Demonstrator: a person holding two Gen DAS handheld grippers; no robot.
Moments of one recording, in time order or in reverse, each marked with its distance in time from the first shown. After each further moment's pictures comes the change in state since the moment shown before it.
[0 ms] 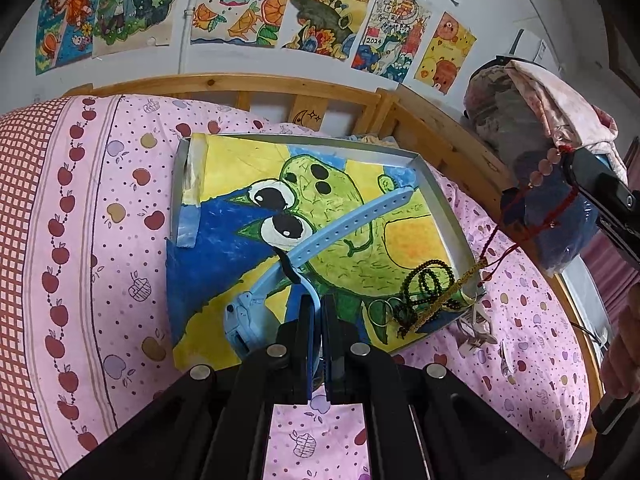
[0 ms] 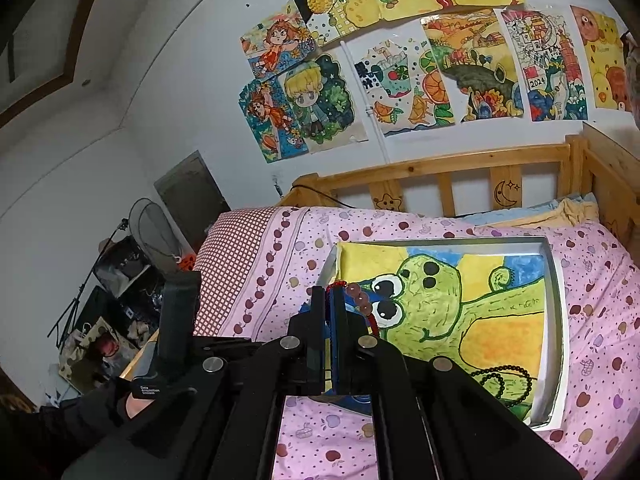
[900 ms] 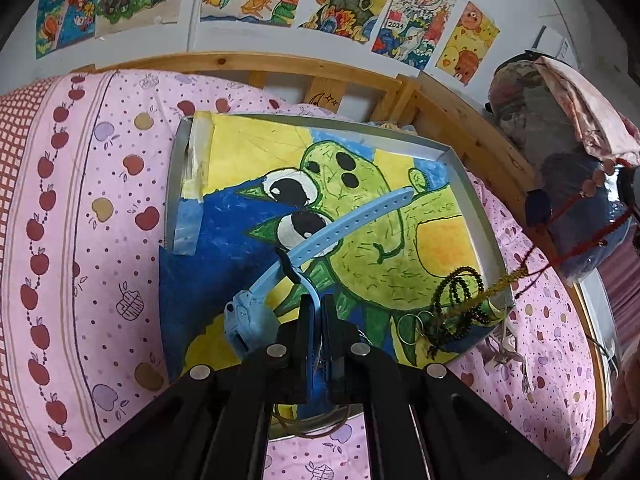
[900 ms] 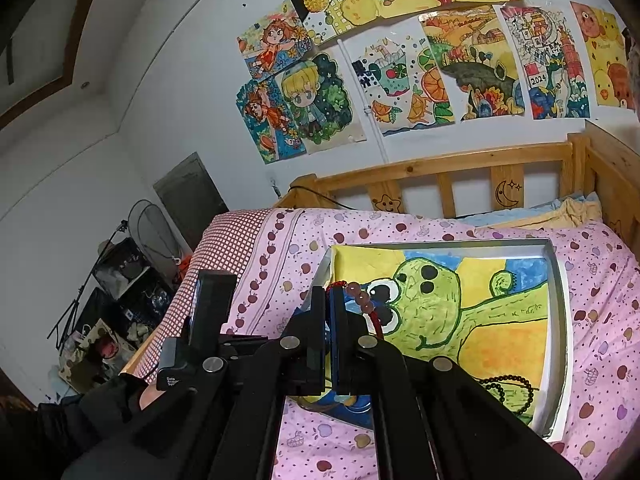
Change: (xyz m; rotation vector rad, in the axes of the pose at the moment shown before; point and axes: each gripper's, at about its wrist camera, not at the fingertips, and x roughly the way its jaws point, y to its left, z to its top) left arm 0.043 0.018 0.016 -0.045 0.067 0.028; right arm 0.017 -0.010 0.004 0.002 -0.002 0.004
